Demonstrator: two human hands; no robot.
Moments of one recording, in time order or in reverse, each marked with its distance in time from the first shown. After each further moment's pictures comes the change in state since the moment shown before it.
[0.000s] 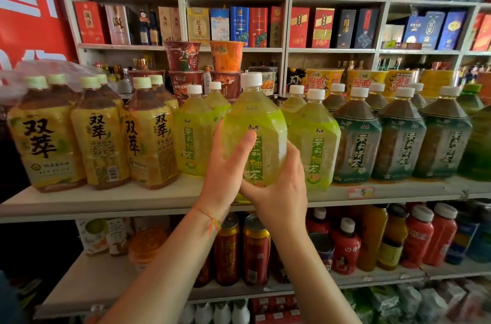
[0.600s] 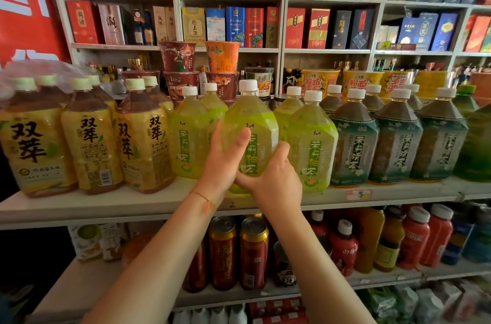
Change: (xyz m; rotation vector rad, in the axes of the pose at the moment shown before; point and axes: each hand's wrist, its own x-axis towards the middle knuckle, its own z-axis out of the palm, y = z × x) left_hand 0.032 -0.025 -0.008 0.156 -0.021 -0.164; right_hand 0.031 -0.002 0.005 -0.311 -0.155 0.073
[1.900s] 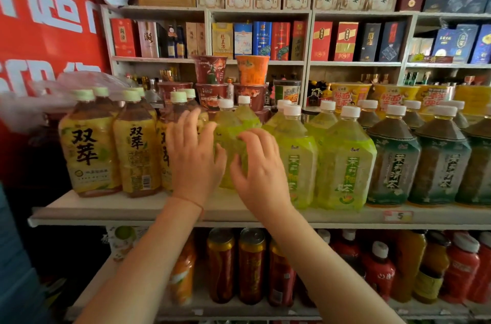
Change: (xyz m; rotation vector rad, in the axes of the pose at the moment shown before) left_hand 0.006 0.003 -0.091 1.205 0.567 0.617; right_hand 0.013 -0.054 0.041 0.157 0.256 -0.715
